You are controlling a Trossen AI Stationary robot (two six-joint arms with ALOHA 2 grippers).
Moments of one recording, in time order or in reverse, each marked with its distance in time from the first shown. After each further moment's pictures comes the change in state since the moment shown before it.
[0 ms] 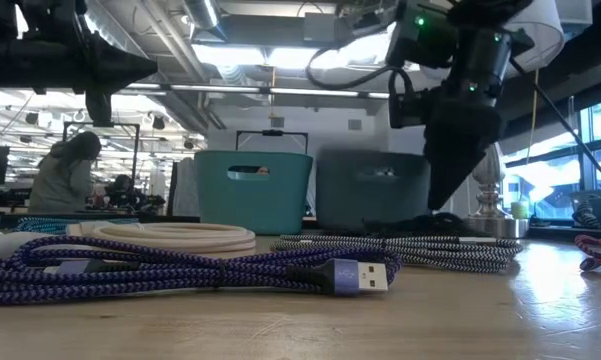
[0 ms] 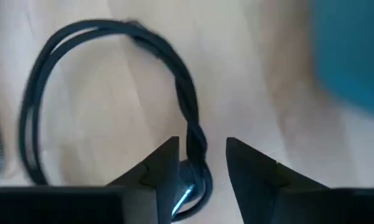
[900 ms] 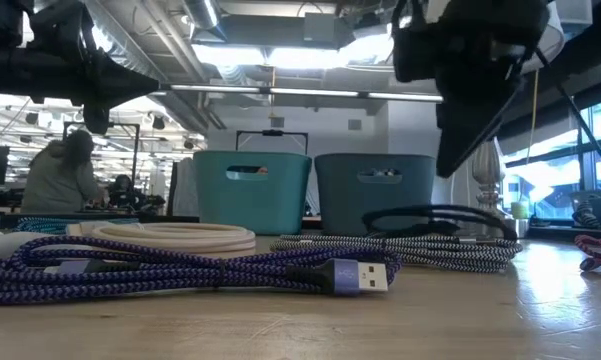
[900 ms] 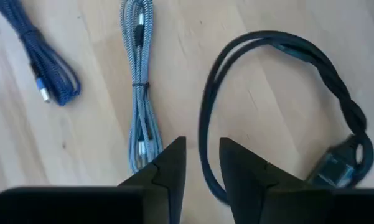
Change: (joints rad) left arm 0.000 0.005 0.000 -0.103 -0.017 -0.013; right arm 0.269 0.036 0.124 0.021 -0.014 0.364
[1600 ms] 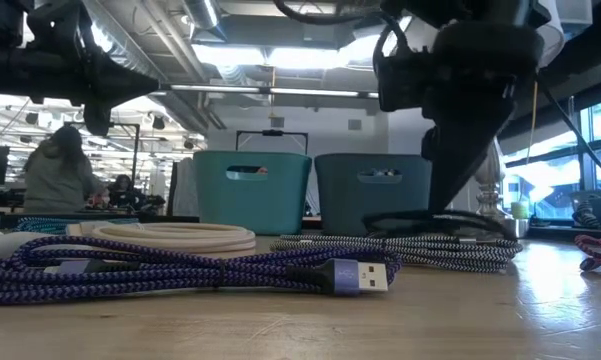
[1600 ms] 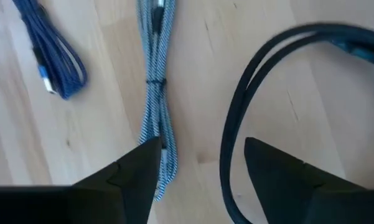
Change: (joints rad) left arm 0.000 0.000 0.000 -0.007 0.027 -0.031; right arm -0.048 0.091 -0.016 0.096 -0.133 -0.086
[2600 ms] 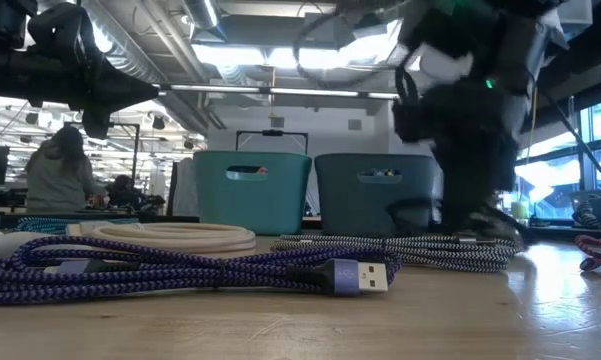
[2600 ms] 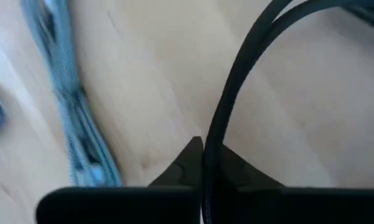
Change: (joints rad) left arm 0.000 0.000 0.000 -0.040 -0.003 0.002; right arm -0.004 -0.030 -0.125 0.075 0.121 0.261
